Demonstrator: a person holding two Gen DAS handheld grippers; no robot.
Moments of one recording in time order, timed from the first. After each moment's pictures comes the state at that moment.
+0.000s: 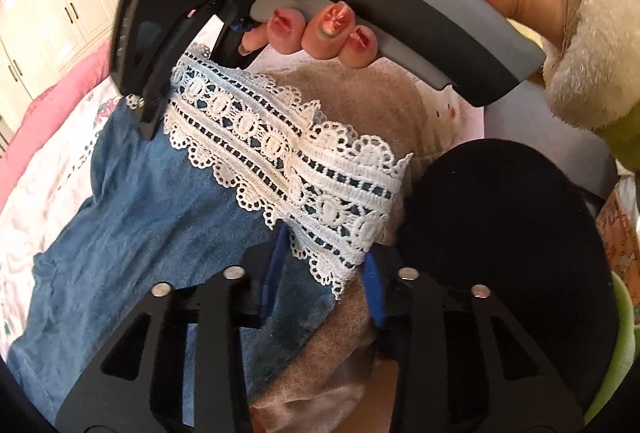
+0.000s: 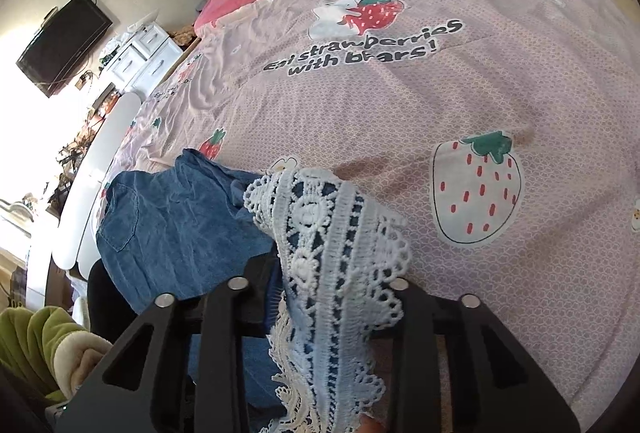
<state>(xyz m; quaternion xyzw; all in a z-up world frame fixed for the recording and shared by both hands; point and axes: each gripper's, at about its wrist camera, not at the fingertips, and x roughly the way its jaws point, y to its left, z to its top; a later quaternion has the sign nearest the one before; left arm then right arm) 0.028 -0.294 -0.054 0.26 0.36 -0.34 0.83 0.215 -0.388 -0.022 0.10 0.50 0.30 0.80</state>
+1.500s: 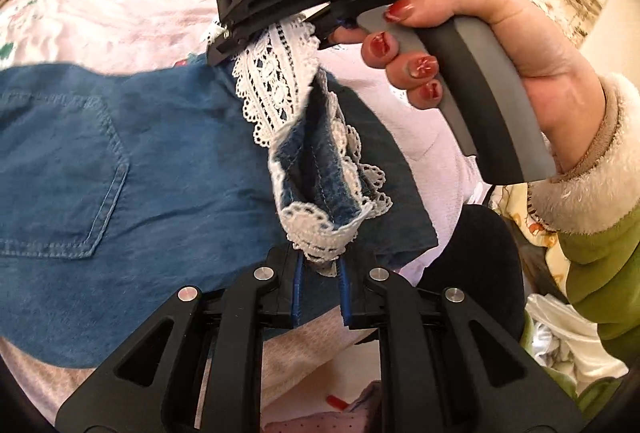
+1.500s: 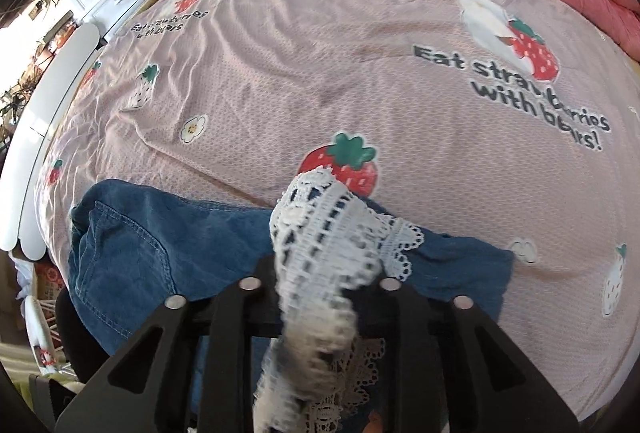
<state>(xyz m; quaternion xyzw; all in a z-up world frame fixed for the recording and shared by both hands) 0.036 -0.070 -0.040 -0.10 0.42 -0.29 0.85 0.237 -0.127 -0.001 -0.04 0.57 0.24 0.79</state>
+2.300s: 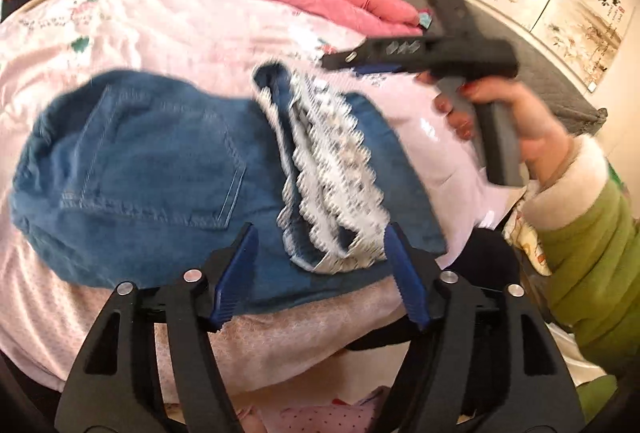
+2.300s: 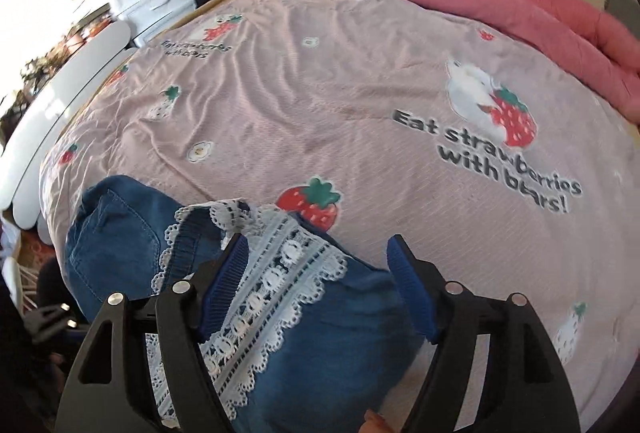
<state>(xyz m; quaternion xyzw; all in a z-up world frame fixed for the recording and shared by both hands) 0.016 -0.023 -0.012 -0.13 0.39 -0.23 0.88 0.226 -0.156 0.027 -0.09 0.47 0.30 0.83</state>
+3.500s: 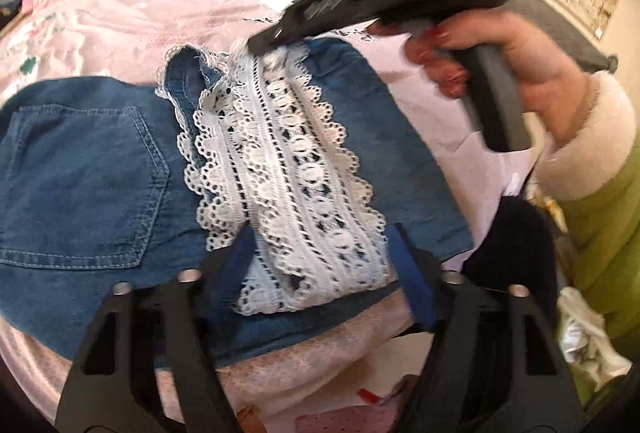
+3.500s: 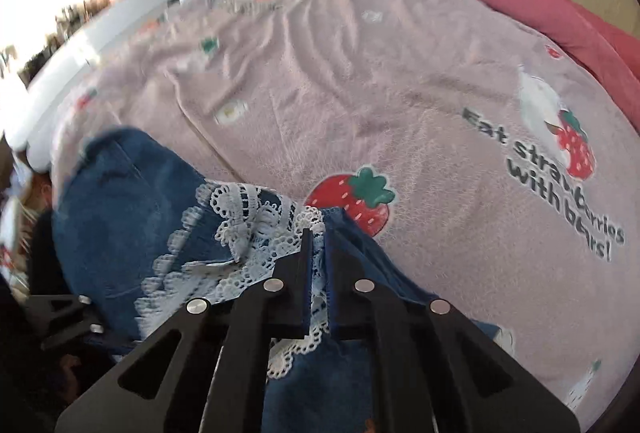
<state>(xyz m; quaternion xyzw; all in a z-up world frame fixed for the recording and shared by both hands) 0.055 -0.070 -0.038 -0.05 0.43 -0.23 0.87 0.229 -0.141 0.005 -0.12 0.46 0.37 0.80</state>
